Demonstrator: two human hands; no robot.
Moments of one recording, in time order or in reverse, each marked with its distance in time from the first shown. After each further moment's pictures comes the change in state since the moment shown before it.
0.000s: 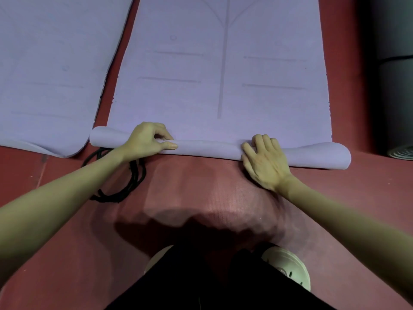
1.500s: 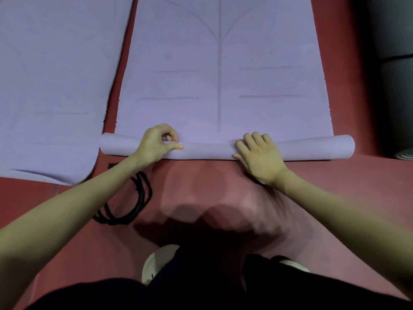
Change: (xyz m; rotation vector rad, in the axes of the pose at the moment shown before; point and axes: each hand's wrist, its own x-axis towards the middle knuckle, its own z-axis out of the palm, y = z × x) left_hand 0.040 0.012 -0.008 -0.151 0.073 -0.037; right_hand 0.042 0.008 0.006 -0.050 0.069 -0.048
